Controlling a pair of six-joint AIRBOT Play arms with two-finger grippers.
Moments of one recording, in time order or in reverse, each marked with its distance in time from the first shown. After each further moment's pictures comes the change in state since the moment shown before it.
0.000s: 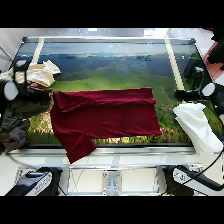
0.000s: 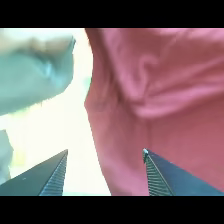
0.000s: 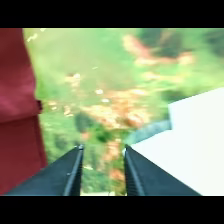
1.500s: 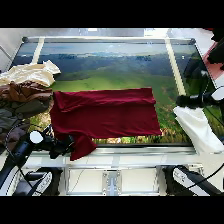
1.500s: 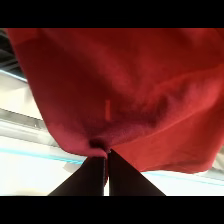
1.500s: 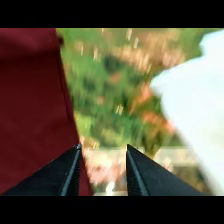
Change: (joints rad) left arm 0.013 0.164 -0.762 -0.616 0.079 -0.260; right arm -0.076 0.087 -0.119 0.164 0.222 -0.106
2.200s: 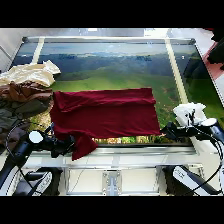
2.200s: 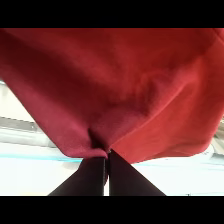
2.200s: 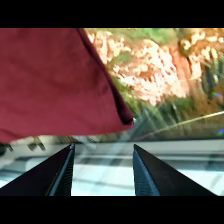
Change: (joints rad) left arm 0.000 0.000 0.000 -0.051 -0.006 0.101; right arm -0.205 0.001 -0.448 0.328 0.045 -0.051
